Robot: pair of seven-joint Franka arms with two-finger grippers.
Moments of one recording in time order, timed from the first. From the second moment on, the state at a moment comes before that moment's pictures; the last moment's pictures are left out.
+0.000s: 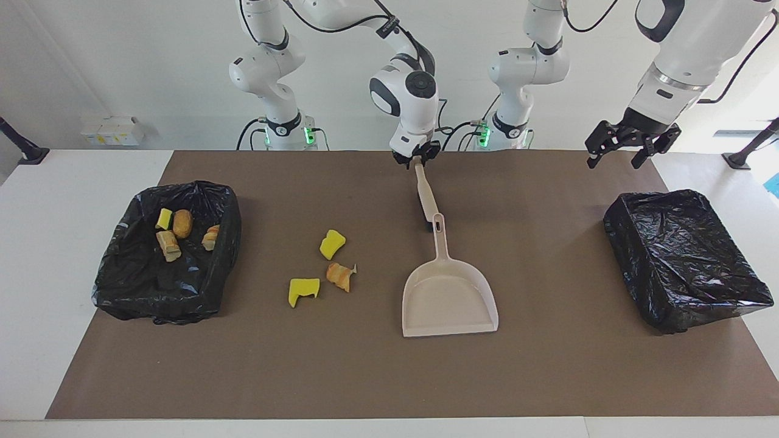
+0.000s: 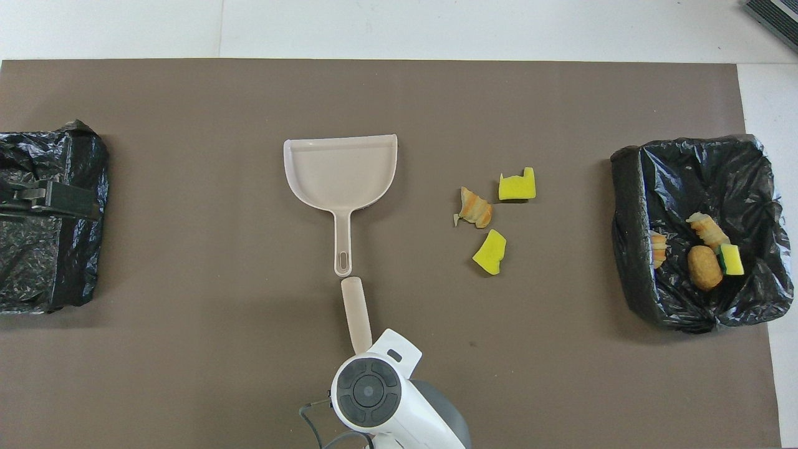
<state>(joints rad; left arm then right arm) -0.02 -0.04 -0.04 -1.60 -0.03 1.57 -0.01 0.81 0.12 0.10 -2.16 0.23 2.18 0.65</state>
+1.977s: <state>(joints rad) -0.30 0.02 -0.02 -1.87 -0.03 1.97 -0.13 0.18 0.33 0.10 -1.80 -0.29 1.80 0.09</state>
